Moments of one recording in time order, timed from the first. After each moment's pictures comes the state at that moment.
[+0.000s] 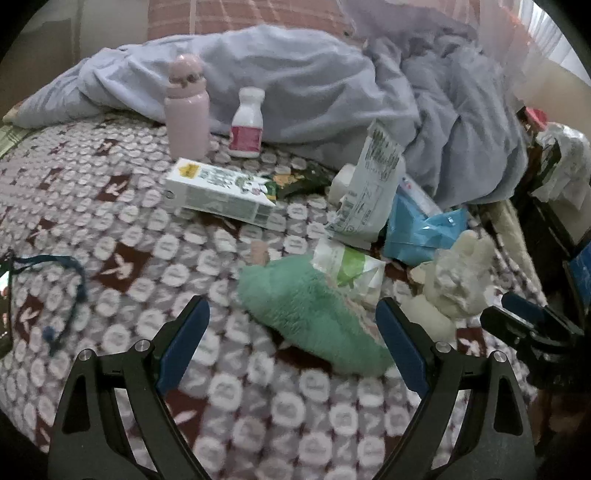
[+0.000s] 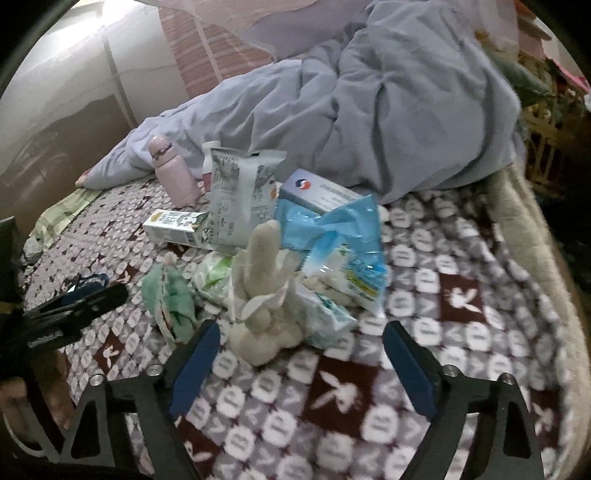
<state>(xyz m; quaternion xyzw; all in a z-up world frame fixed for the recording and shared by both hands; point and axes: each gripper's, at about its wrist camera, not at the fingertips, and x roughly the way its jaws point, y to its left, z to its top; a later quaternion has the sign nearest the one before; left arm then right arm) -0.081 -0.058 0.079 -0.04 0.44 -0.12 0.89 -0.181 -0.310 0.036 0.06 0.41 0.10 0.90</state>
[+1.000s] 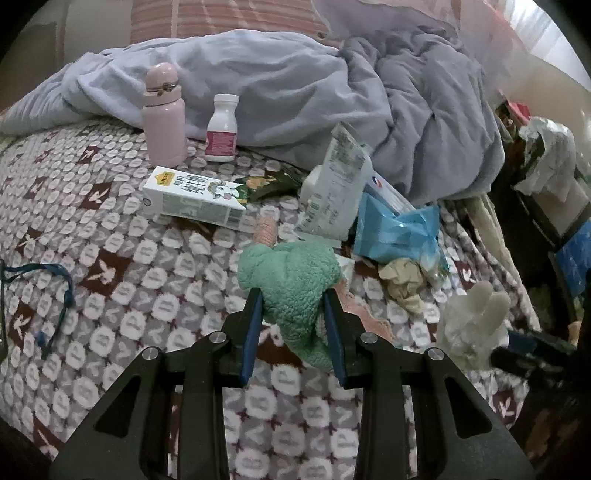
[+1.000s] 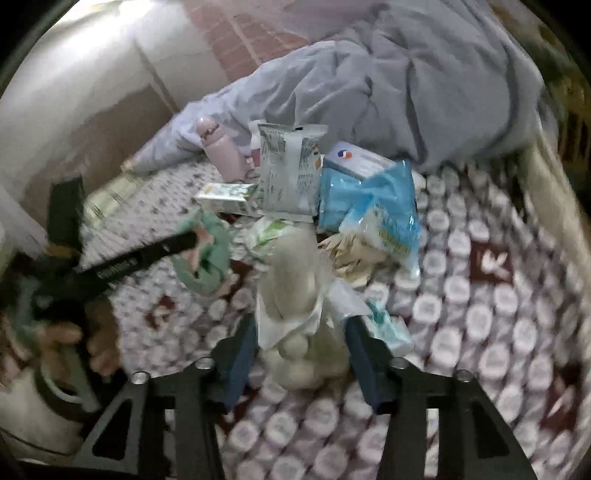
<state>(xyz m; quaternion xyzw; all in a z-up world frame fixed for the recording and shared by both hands) -0.095 -0.066 0.093 -0.03 0.43 -0.17 0.89 -0.223 -0.345 0.046 0.12 0.44 0.20 0.87</state>
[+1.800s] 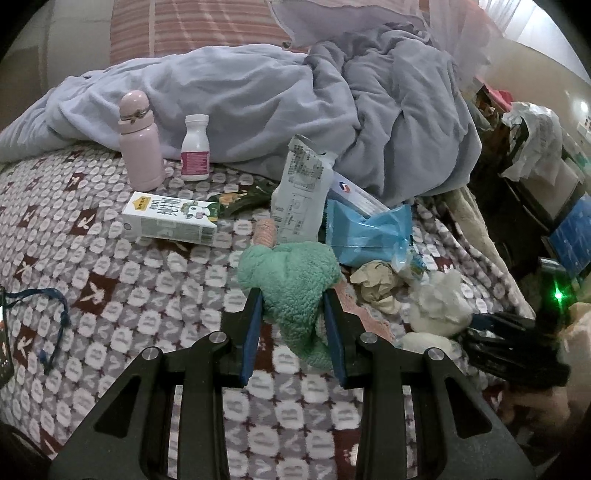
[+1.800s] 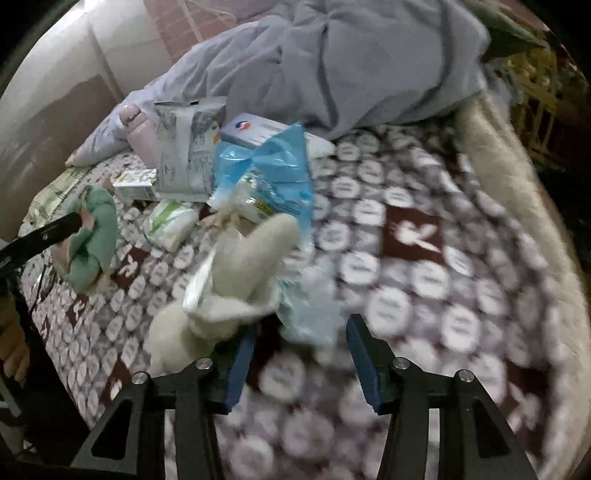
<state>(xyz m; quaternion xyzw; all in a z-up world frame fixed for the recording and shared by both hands) -0.106 -0.091 0.111 -0.01 0.41 -0.19 0.89 -0.187 -0.374 0.000 0.05 0.46 0.11 0.88</state>
